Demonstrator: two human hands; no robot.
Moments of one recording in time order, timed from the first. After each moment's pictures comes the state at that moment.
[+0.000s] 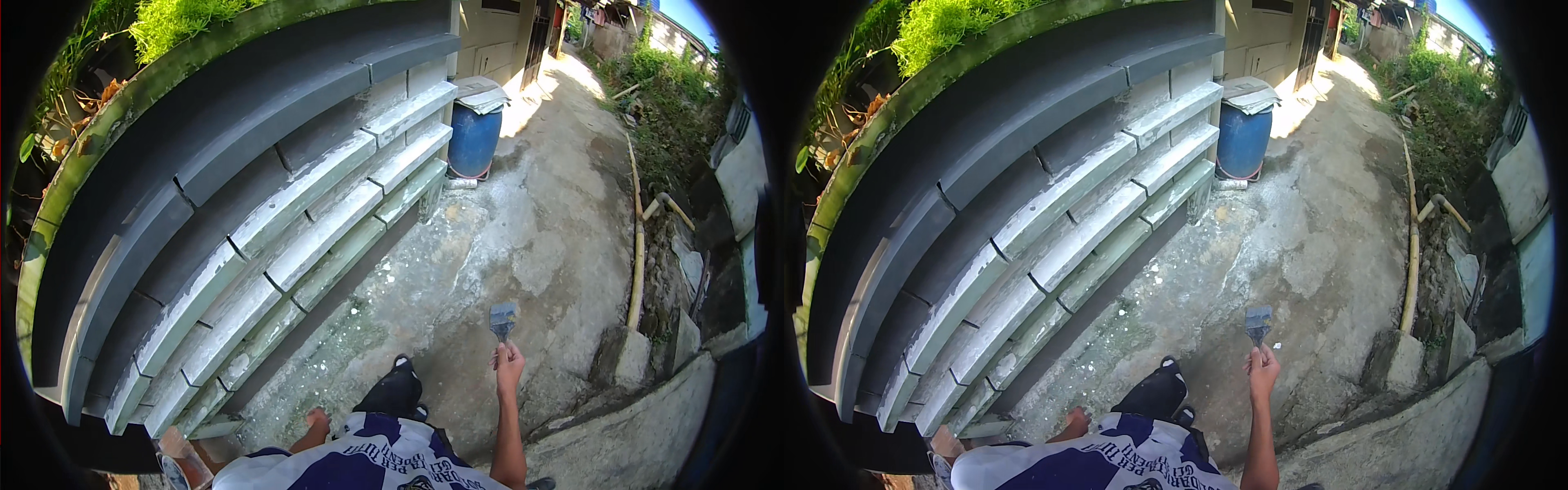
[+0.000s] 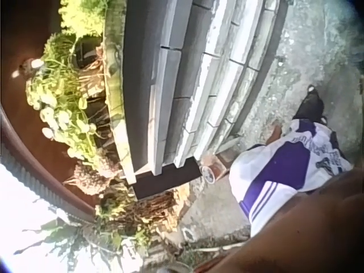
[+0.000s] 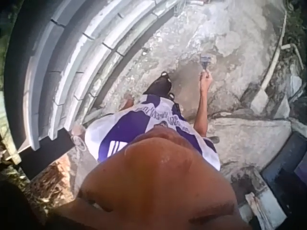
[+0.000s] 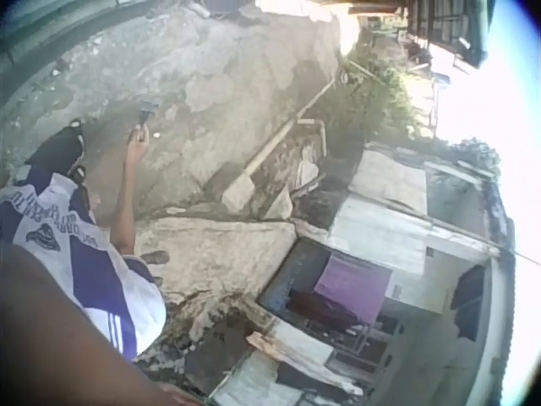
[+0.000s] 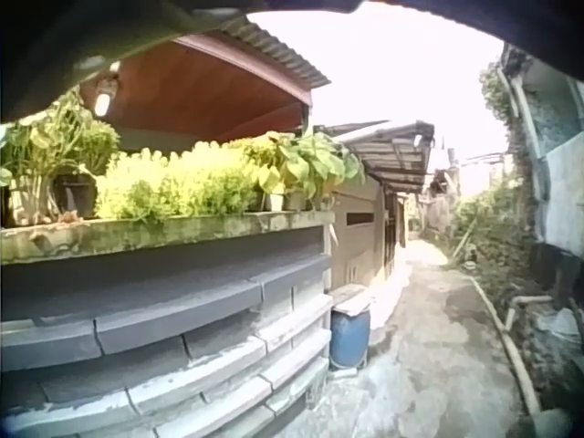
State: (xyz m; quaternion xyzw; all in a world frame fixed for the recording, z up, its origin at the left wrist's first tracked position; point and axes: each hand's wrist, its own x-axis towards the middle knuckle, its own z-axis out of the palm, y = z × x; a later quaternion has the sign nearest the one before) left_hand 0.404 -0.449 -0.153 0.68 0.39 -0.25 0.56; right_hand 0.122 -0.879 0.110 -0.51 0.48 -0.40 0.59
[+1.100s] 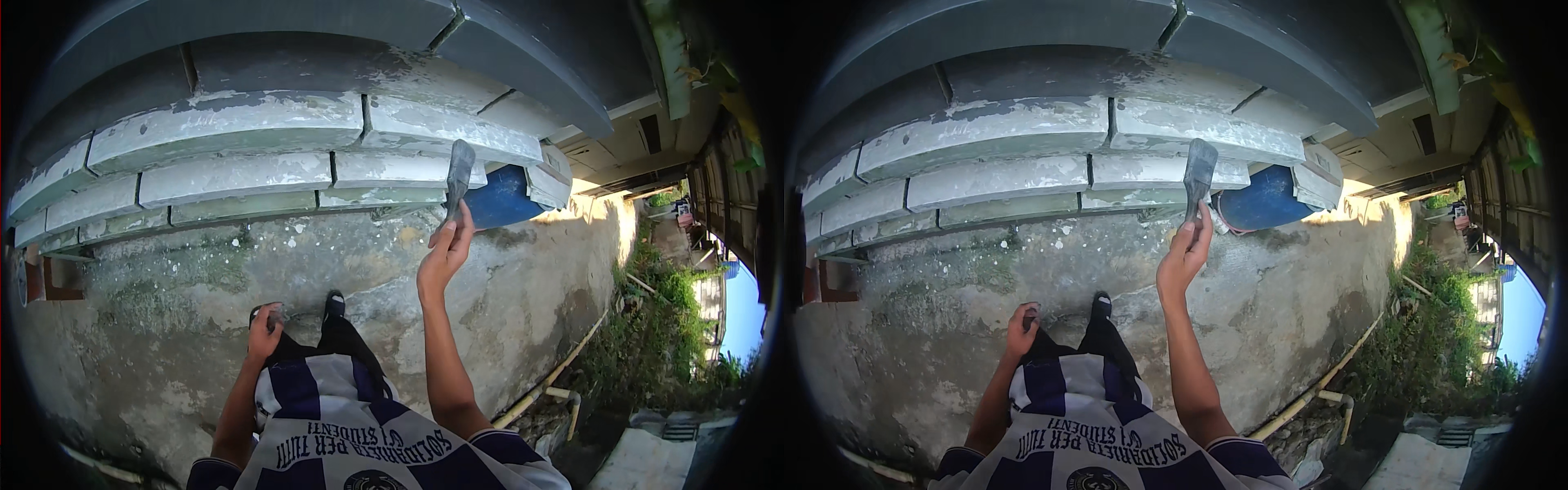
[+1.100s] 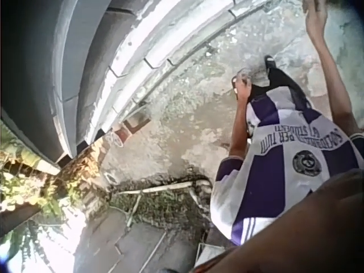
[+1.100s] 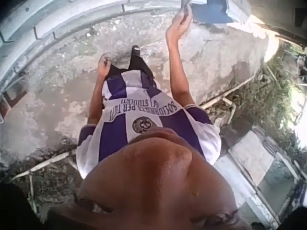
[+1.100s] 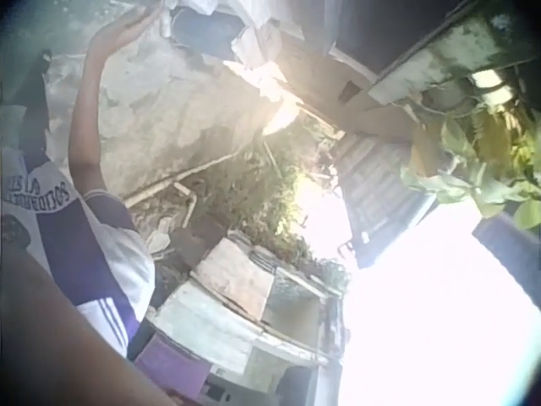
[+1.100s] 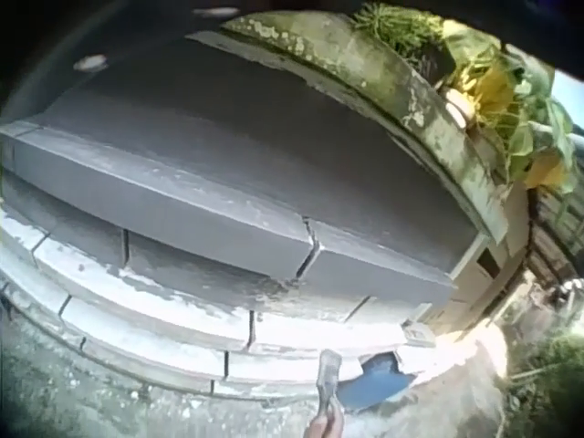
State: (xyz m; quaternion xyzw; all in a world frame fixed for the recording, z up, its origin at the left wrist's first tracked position) left_hand 0.468 -1.021 -0.045 0.81 -0.08 -0.05 0.58; right_hand 0.588 -1.316 0.204 -0.74 0.14 -0.33 0.57
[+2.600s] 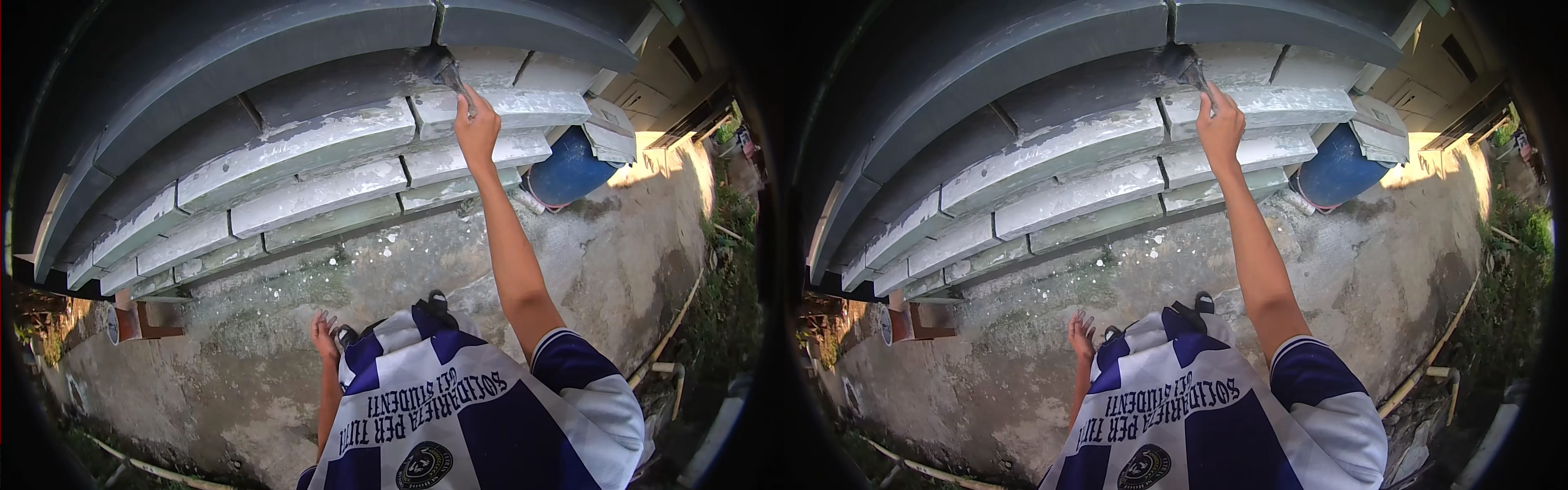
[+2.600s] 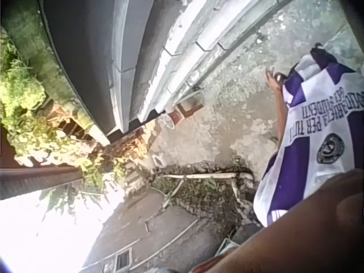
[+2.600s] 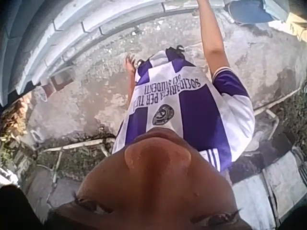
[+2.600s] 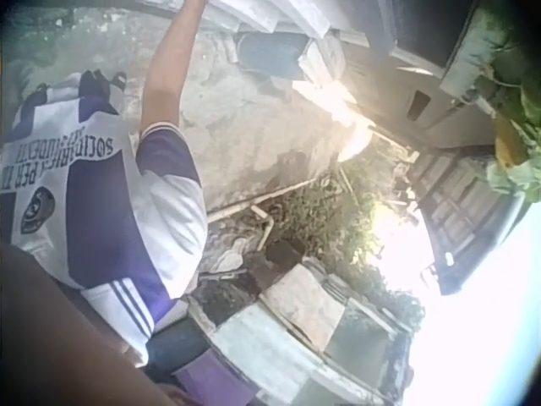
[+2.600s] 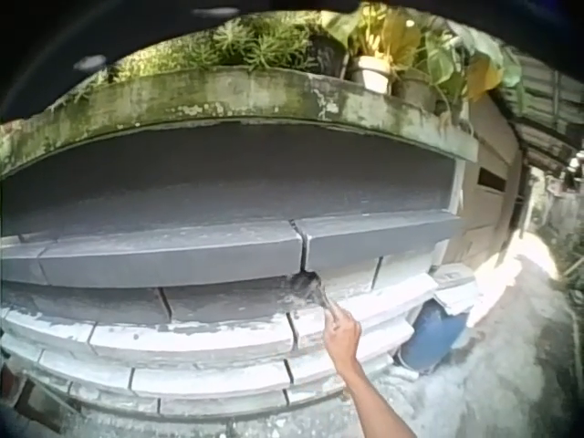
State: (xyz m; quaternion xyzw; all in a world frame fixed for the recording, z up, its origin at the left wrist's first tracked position) left_hand 0.445 -0.941 -0.082 0.55 0.31 0.01 0.77; right_hand 0.734 -1.323 0.232 -0.80 0.00 -0.48 0.35
